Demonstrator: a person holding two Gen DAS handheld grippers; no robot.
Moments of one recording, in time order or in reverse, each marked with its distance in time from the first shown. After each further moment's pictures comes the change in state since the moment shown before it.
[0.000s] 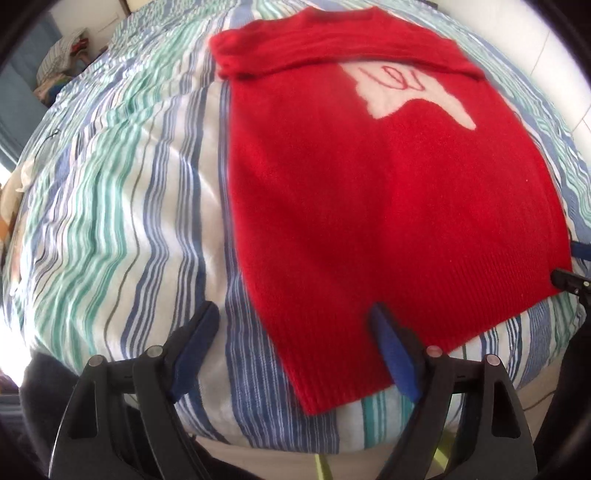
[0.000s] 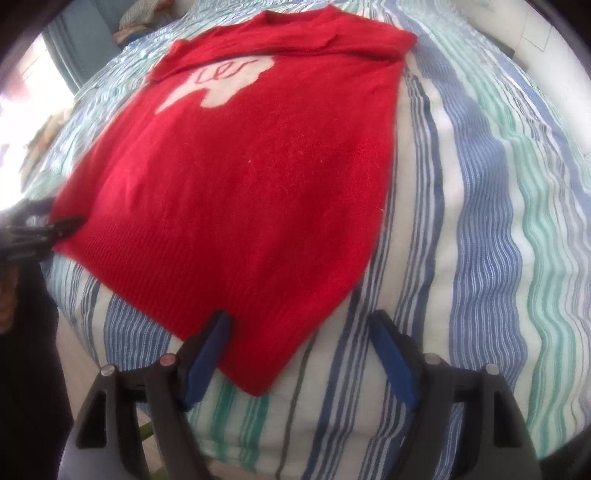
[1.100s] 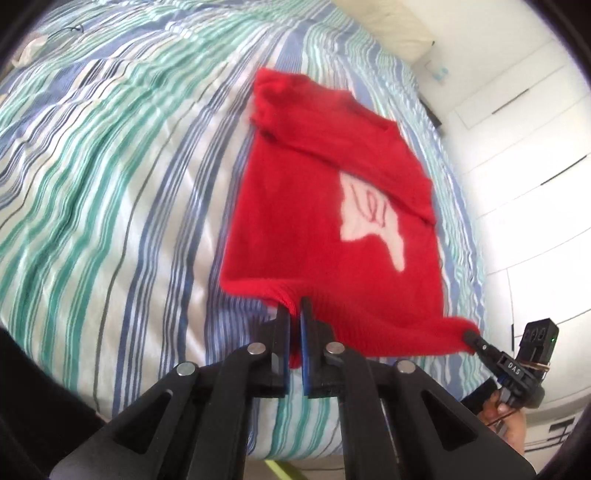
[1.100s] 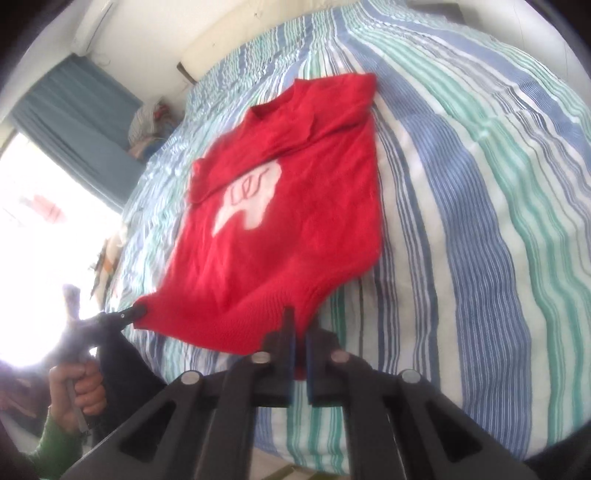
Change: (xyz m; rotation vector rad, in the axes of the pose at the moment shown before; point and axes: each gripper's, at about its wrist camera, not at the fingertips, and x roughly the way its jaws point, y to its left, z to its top) left arm -0.028 0.084 0.036 -0.444 -0.125 -0.470; right arm -0.068 -0.049 0.015 0.331 -0.248 0.345
